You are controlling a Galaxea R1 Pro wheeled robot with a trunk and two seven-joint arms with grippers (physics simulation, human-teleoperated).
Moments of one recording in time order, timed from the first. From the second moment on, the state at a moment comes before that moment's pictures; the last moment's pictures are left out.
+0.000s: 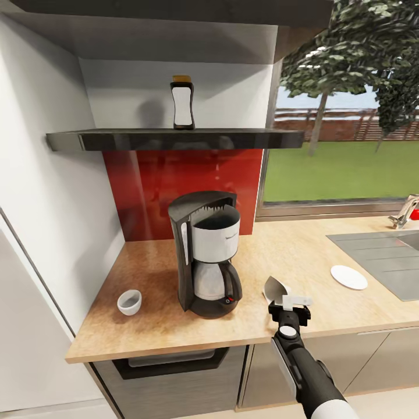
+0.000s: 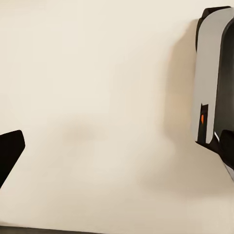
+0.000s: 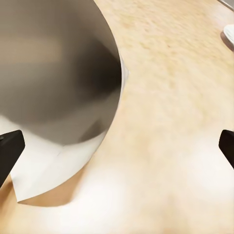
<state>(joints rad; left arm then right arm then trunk) -0.02 0.27 0.09 -0.04 -0.13 -0.12 -0.06 -0.46 0.06 0.07 -0.91 0.05 0.20 -0.50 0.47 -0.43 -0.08</state>
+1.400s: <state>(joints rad) -0.02 0.27 0.09 -0.03 -0.13 -0.12 -0.06 -0.46 0.06 0.07 -0.90 0.05 0.20 -0.50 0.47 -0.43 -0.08</state>
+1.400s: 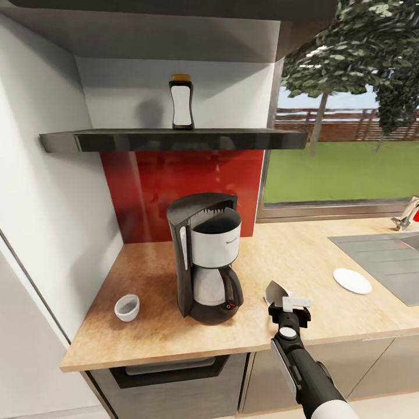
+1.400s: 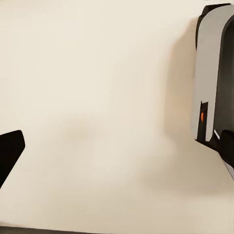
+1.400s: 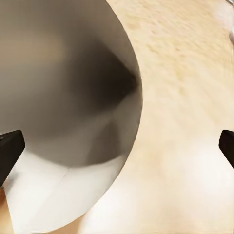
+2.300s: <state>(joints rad) -0.01 0.27 0.09 -0.03 -0.13 -0.12 -0.06 -0.46 0.06 0.07 -0.85 0.05 0.15 -0.50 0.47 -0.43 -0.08</state>
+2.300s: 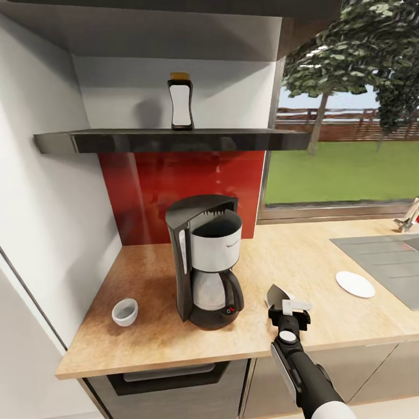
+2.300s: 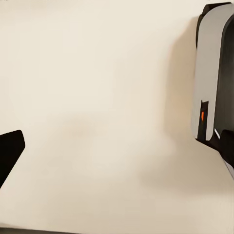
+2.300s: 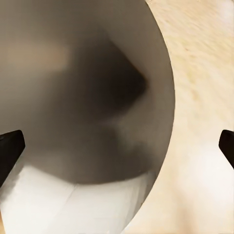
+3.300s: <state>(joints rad) -0.01 0.27 0.09 -0.03 -0.13 -0.12 -0.06 -0.46 0.06 0.07 -0.86 0.07 0.16 -0.50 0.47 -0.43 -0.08</state>
